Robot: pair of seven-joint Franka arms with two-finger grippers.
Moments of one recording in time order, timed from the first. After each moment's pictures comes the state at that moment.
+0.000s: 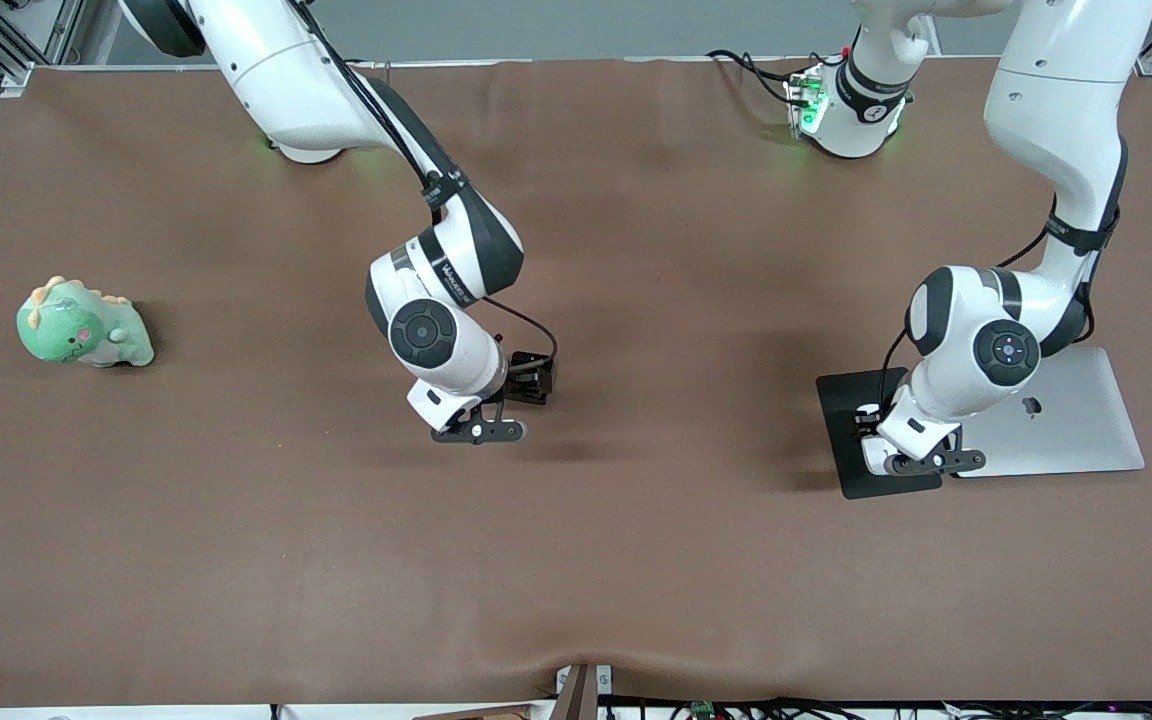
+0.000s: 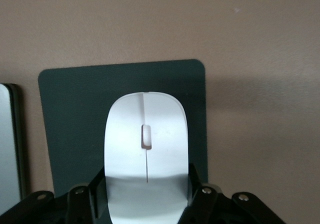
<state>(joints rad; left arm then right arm) -0.10 0.52 -0.02 -1.95 0.03 2.50 -0.19 0.59 0.70 -0.01 -1.49 0.21 2.15 0.47</state>
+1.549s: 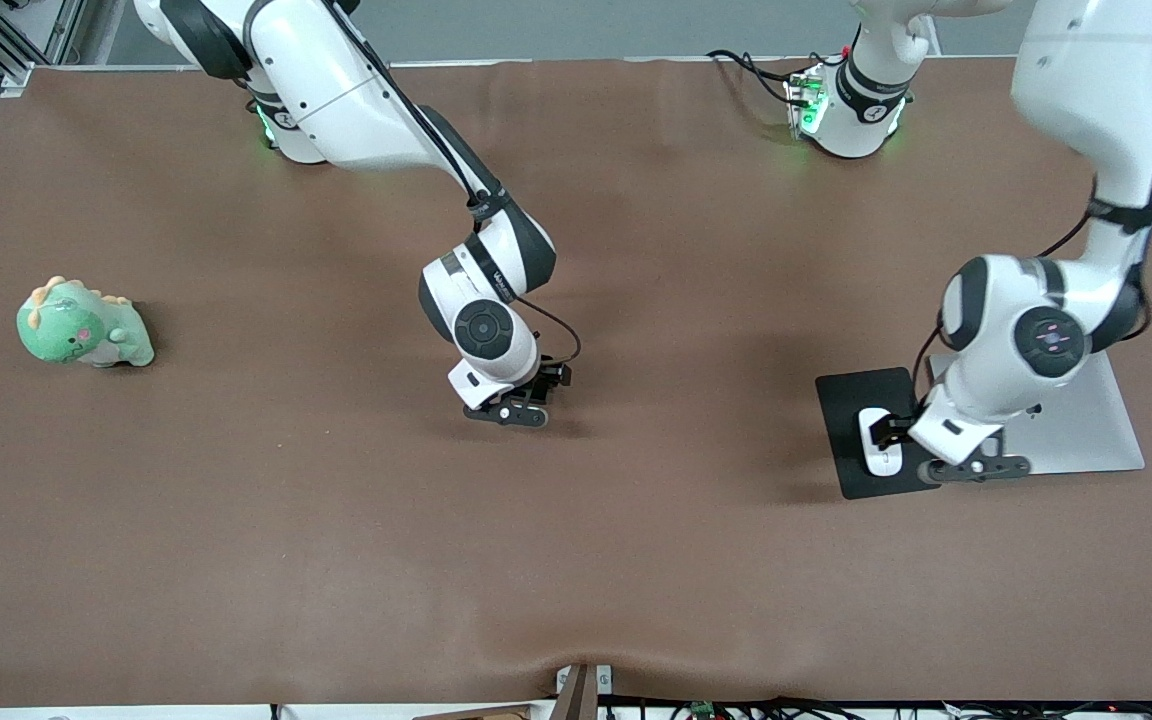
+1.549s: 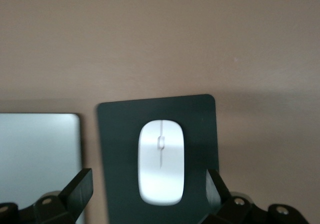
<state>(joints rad) -0.07 0.40 -0.02 -1.83 0.11 2.30 -0.19 0.67 0.79 -0.02 -1.55 0.17 2.25 0.68</state>
